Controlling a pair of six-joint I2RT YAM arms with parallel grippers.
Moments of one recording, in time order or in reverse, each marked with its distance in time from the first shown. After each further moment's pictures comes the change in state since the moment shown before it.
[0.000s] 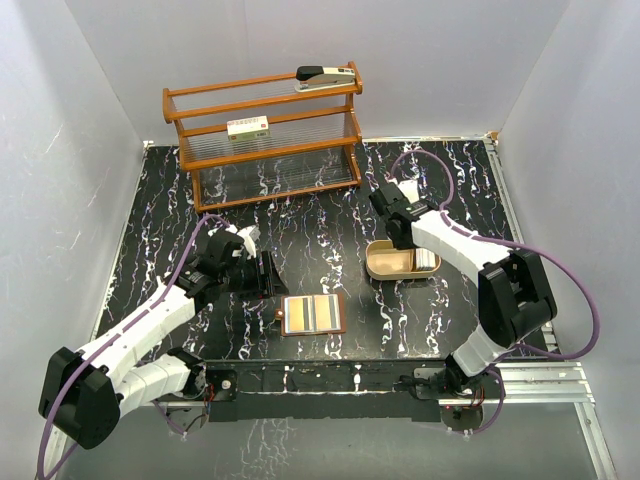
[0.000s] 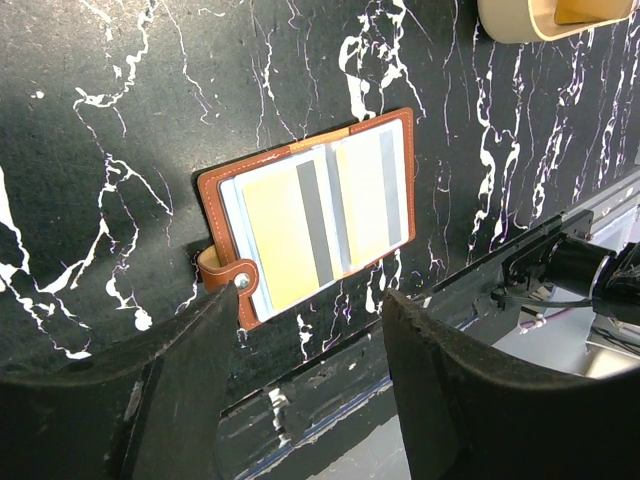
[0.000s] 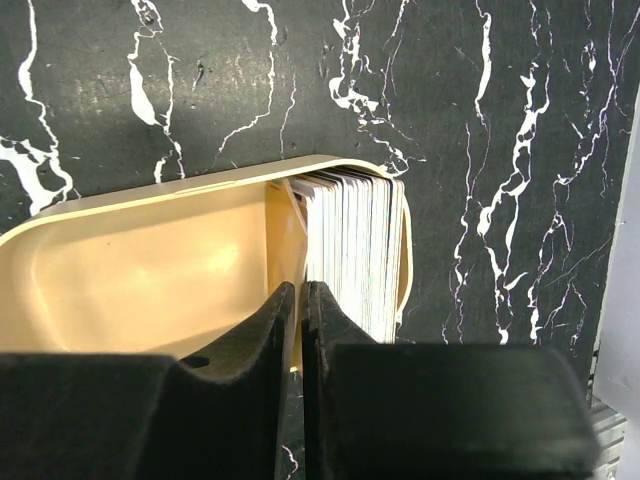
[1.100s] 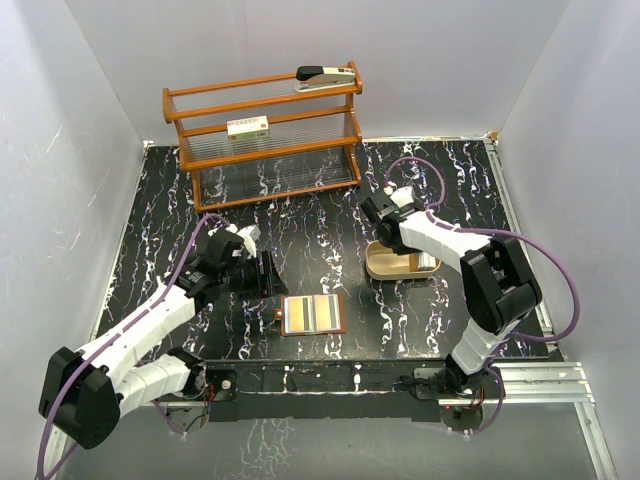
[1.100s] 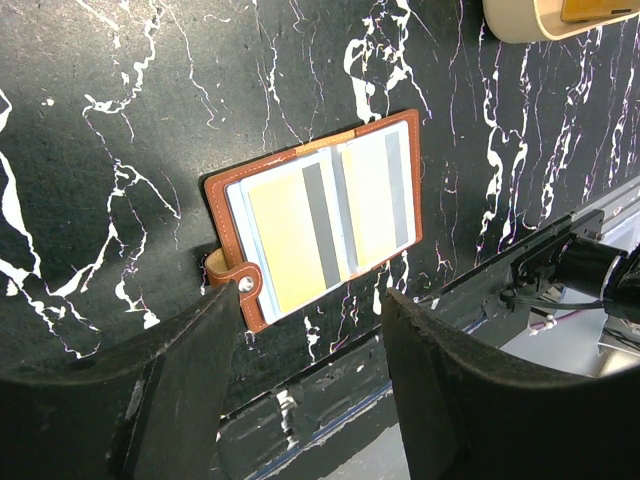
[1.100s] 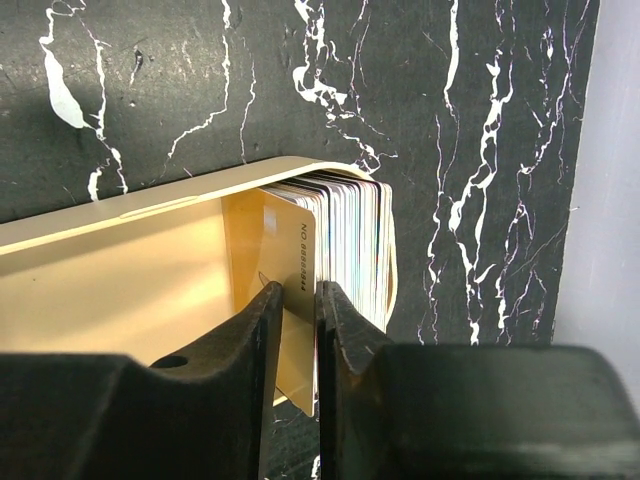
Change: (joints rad) left arm 0.000 0.001 0.000 0.005 -0.008 0.019; right arm 0.015 0.102 -0.021 0.005 0.125 0.013
